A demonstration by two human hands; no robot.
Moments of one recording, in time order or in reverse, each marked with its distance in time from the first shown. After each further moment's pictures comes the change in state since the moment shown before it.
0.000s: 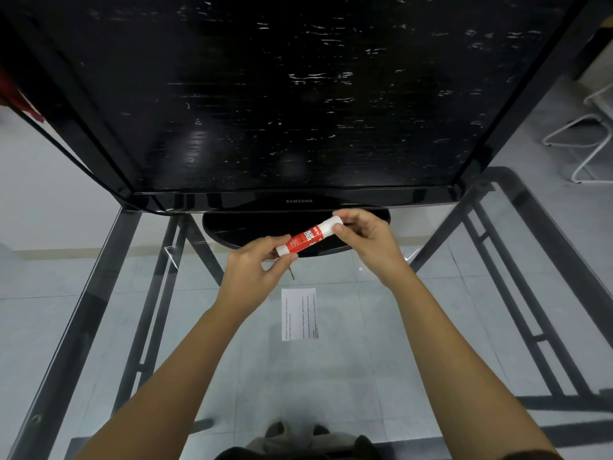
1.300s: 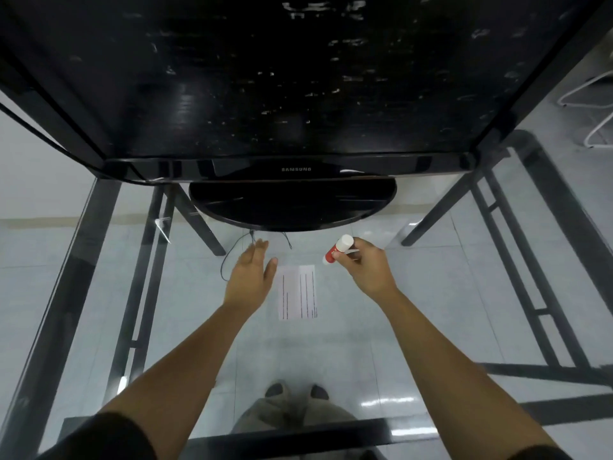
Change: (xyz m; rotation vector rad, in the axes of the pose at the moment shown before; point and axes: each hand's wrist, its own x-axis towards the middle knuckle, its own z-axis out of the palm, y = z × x) left_hand -0.035 -0.114 0.079 0.298 -0.296 -0.328; right_hand -0.022 0.104 0.013 -0.346 0.081 0.234
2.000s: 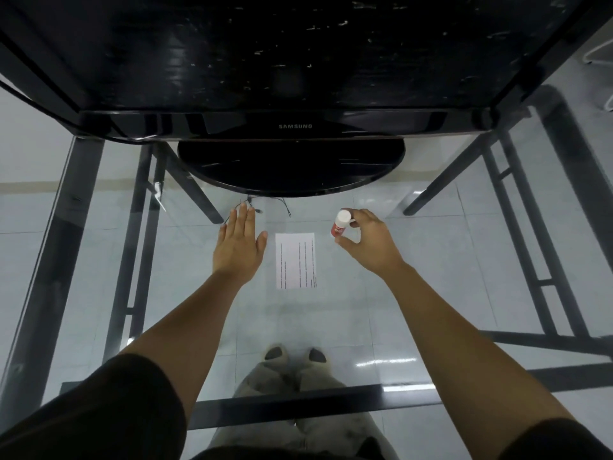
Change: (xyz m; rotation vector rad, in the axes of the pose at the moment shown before) left_hand 0.005 -0.022 0.010 0.309 -0.119 -0.035; right_hand 0.005 0.020 0.004 -0.328 -0.100 -0.036
